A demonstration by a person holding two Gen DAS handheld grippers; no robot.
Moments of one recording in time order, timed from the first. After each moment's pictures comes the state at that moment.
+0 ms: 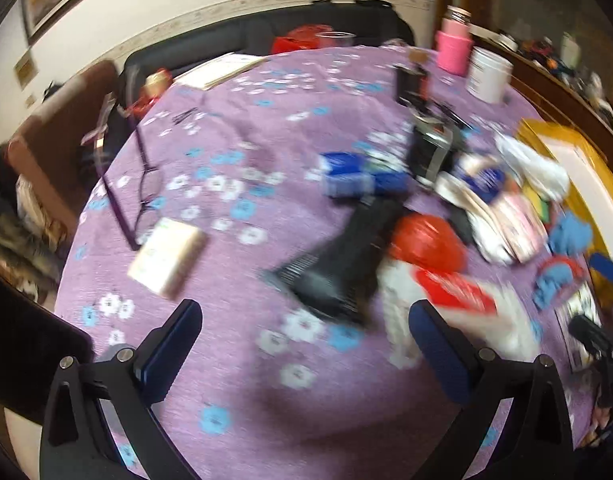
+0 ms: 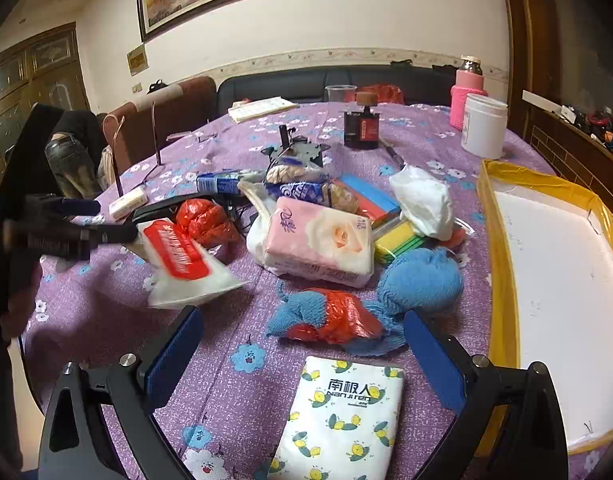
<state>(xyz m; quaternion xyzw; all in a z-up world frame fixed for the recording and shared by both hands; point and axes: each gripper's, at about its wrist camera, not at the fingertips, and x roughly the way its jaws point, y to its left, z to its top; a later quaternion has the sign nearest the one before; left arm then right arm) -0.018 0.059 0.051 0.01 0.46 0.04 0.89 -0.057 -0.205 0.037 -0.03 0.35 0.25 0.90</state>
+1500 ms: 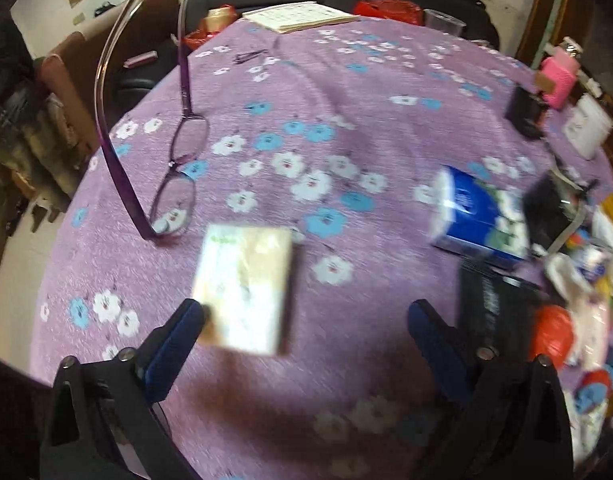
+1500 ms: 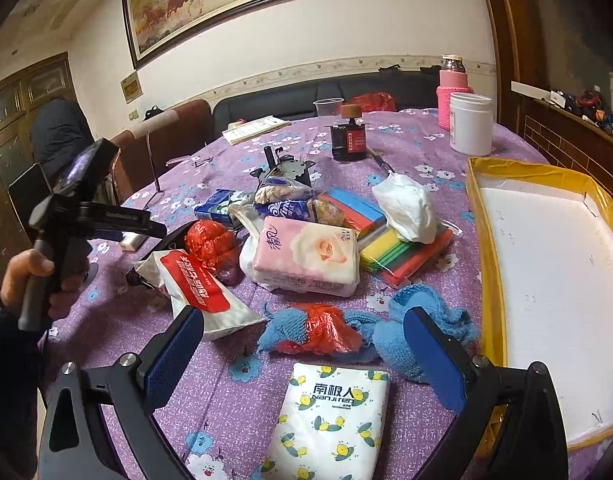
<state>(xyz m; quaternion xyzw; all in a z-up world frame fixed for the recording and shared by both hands) 0.028 0.116 0.023 -0.07 0.51 0.14 0.84 -0.057 -0.218 0.041 0.01 0.33 0.25 0.91</state>
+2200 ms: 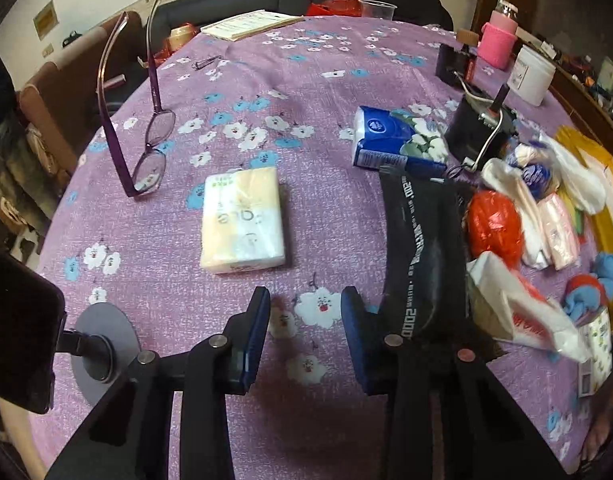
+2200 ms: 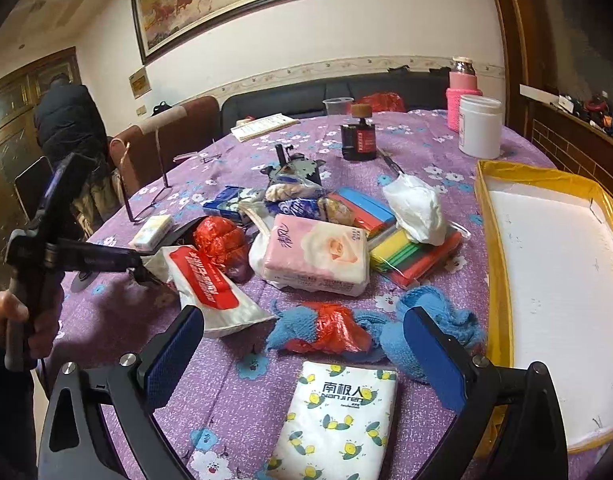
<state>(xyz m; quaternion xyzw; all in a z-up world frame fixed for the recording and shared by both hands) -0.026 0.071 0.026 -0.03 0.50 0.08 0.86 -0.063 -0.213 0.046 0.00 0.32 0.27 0.91</state>
